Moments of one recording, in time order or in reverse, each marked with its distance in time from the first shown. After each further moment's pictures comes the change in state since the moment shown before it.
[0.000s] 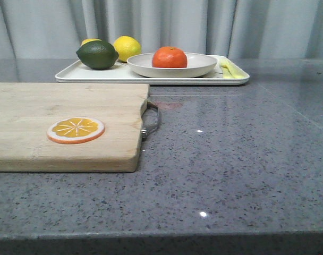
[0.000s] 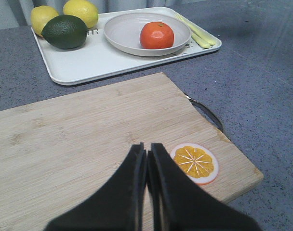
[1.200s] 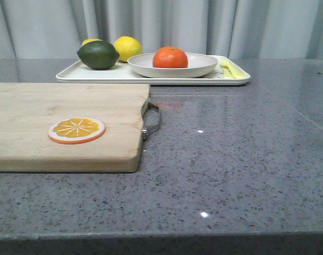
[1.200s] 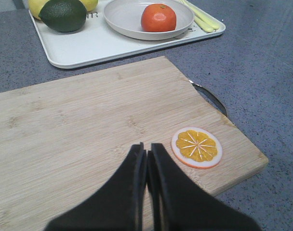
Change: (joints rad) left arm 0.000 0.000 0.037 0.000 0.002 0.000; right arm 0.000 -1.146 1.373 -0.046 -0.619 -0.225
